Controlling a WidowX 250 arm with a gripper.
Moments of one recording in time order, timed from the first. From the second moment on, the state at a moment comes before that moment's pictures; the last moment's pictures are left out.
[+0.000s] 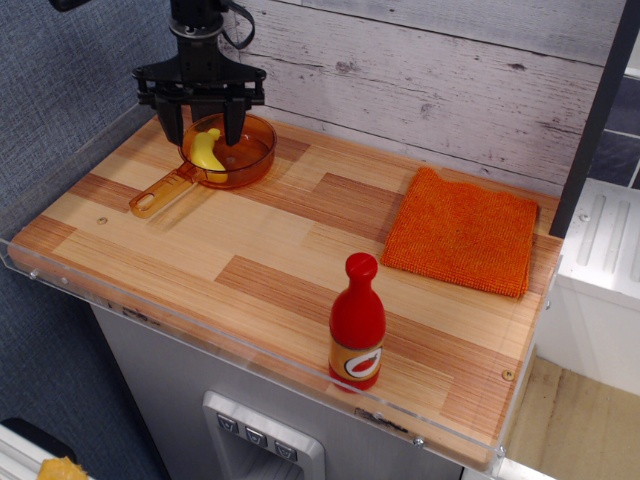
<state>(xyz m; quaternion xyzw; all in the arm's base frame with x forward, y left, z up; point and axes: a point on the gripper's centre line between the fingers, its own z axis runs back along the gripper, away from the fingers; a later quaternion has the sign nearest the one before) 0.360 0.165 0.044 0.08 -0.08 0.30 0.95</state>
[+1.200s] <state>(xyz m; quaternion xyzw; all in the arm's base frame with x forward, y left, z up) 0.365 0.163 0.020 0.09 -0.06 0.30 0.95</state>
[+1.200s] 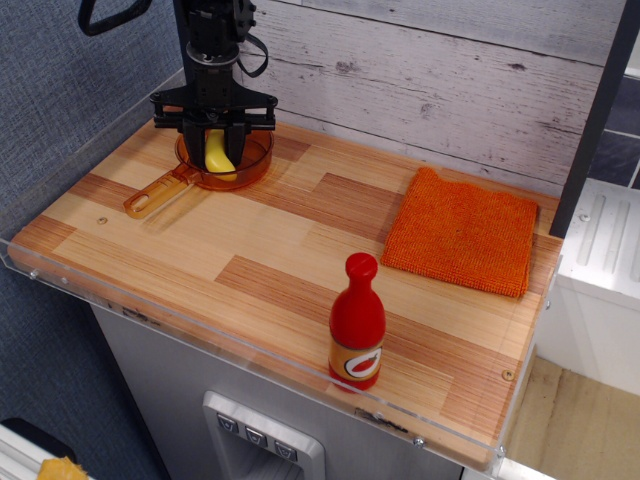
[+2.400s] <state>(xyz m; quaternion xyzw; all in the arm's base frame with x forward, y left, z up) 0.324 0.157 0.093 0.12 -0.10 0.30 0.94</state>
